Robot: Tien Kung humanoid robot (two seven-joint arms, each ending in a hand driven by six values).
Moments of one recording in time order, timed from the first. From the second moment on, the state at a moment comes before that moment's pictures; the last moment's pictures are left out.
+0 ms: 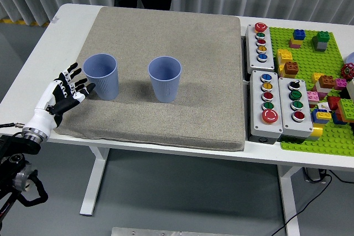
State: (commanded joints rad) left arm -0.08 0.39 -1.17 -1.33 0.89 0.07 -0.23; right arm 0.22 -0.09 1.13 0.18 -1.33 -0.02 -0.26
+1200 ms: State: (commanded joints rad) left arm -0.15 0.35 -1.10 -1.25 0.94 0.07 -0.21; right arm 0.22 -0.09 1.12 0.18 -1.32 -0.02 -0.26
